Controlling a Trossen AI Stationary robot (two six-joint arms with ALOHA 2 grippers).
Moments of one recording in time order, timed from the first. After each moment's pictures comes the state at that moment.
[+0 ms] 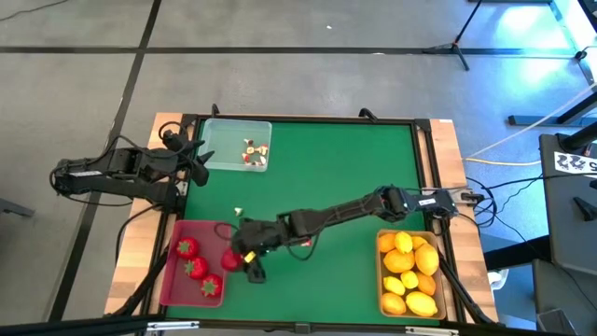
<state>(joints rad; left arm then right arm) 0.01 0.45 0.72 -0.90 -0.74 -0.38 0.26 2.49 2.33 -0.38 -0.15 0.16</state>
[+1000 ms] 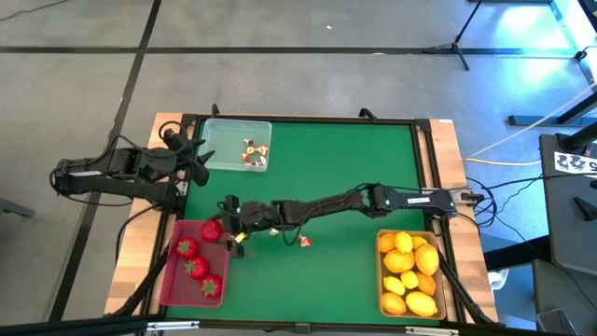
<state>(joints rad) 0.01 0.45 0.72 -0.87 -0.75 -0.32 0.15 2.66 2.34 0.11 -0.04 -0.09</state>
